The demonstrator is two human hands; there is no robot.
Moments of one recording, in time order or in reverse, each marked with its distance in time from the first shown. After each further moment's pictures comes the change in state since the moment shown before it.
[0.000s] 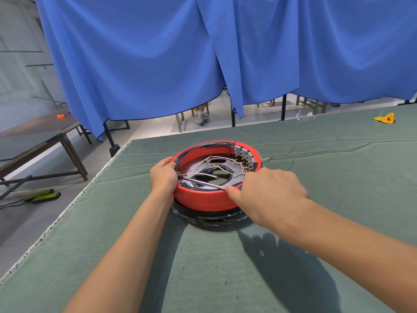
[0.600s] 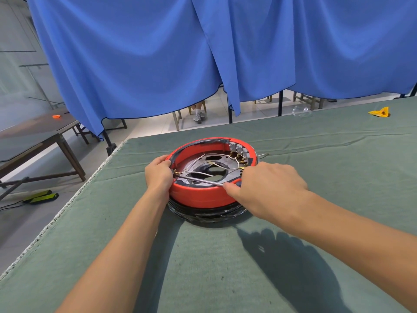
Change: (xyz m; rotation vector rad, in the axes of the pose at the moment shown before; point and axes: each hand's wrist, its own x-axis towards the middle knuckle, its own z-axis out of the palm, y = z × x) left_hand 0.000 0.000 -0.001 0.027 0.015 0.000; right_hand -0.002 0.006 0.000 0.053 0.033 -0.001
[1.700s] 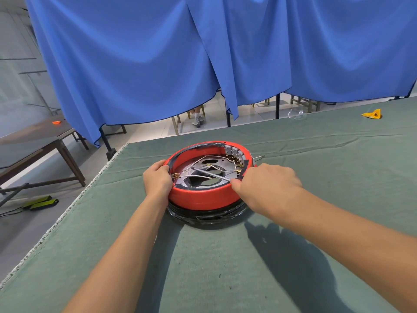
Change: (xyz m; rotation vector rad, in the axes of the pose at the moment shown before) left_hand -0.005 -0.003 -0.005 0.070 0.033 0.054; right_hand 0.005 0.007 0.007 -0.069 -0.054 0.086
